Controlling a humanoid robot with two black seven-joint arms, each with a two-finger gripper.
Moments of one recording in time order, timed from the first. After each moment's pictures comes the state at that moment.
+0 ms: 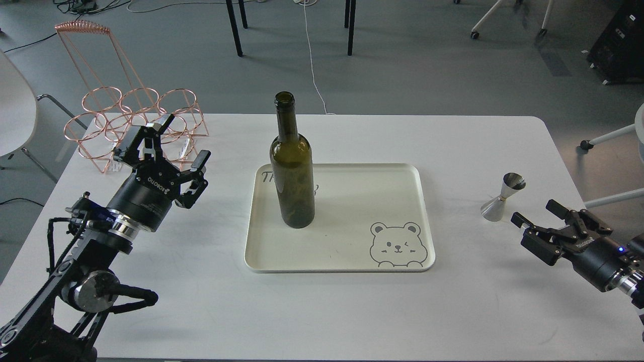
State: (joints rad) left arm -0.07 0.26 -1.33 -1.39 0.66 -0.37 -0.24; right arm 0.09 -0.93 0.75 1.31 -1.63 -0.35 0.49
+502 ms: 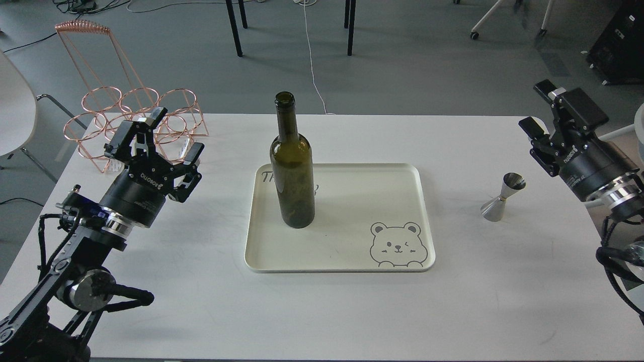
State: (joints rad) left arm -0.07 0.30 -1.33 -1.39 0.73 -0.37 -0.42; right arm 0.44 -0.80 0.74 1.43 -0.44 -0.07 0.49
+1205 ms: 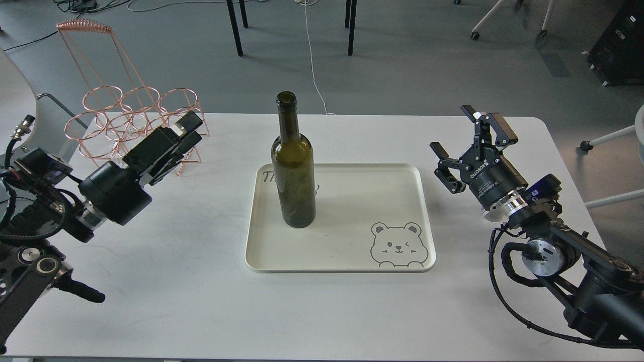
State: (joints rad) left arm -0.10 0.54 -1.33 -1.58 1.56 -0.33 -0.49; right arm 0.46 -0.41 0.74 1.03 -0.34 0.31 0.49
